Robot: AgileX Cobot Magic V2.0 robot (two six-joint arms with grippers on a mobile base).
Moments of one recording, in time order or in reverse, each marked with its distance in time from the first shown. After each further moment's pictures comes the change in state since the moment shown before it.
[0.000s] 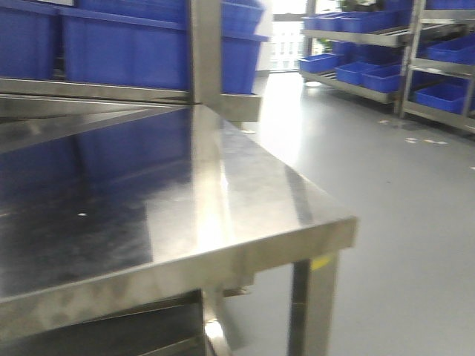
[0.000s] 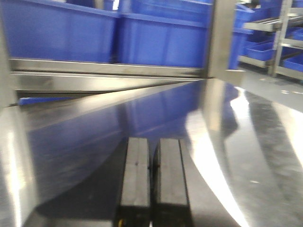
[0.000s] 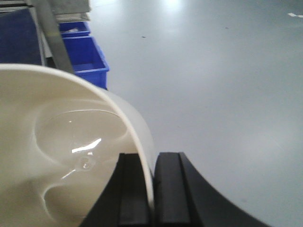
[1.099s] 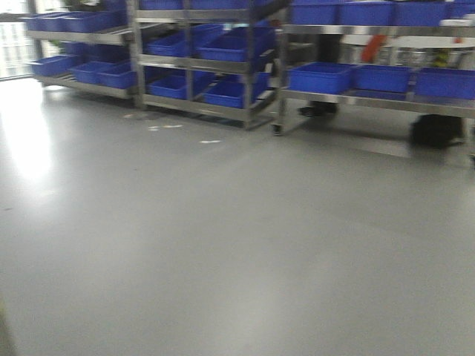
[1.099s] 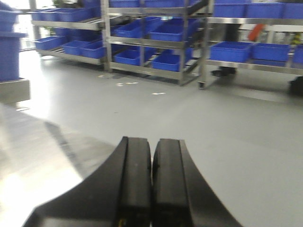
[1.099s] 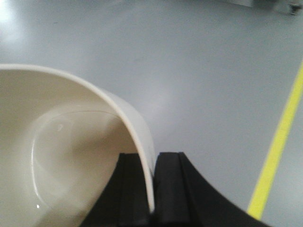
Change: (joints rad) left arm 0.000 0.000 0.000 0.000 0.000 0.000; right arm 0.000 0.000 0.000 0.000 0.002 0.000
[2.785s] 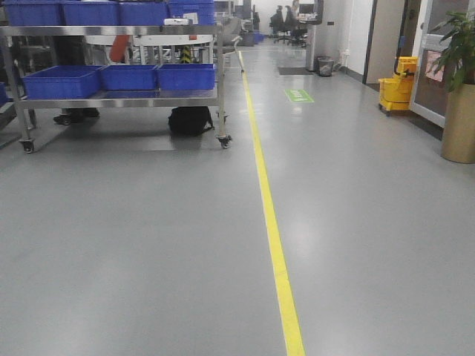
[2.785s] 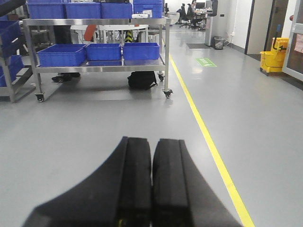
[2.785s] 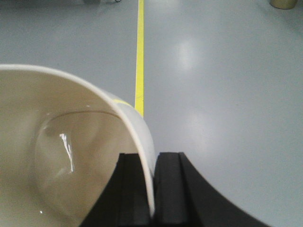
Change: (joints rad) left arm 0.000 0.000 0.000 0.000 0.000 0.000; right arm 0.000 0.000 0.000 0.000 0.002 0.000
